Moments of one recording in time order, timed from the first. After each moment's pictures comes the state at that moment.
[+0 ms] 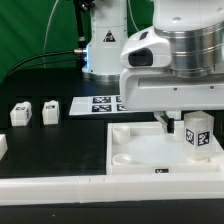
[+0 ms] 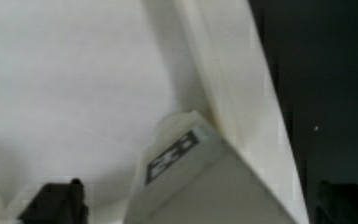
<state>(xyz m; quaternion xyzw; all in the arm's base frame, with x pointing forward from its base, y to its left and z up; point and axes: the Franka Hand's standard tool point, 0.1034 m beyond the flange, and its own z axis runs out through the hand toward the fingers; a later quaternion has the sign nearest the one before) 0.610 0.112 0.071 -0.99 0.12 0.09 0.07</state>
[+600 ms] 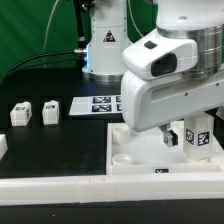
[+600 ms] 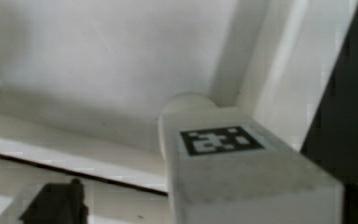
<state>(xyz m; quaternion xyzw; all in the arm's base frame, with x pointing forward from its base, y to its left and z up) 0.614 0.110 0.066 -0.98 -0.16 0.05 0.06</state>
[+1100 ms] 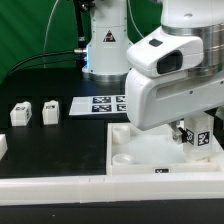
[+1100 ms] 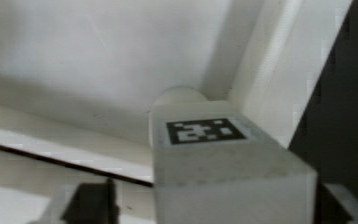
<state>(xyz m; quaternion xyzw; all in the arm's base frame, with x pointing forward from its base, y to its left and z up) 0.615 0.115 0.068 -0.98 -0.17 0.04 0.06</state>
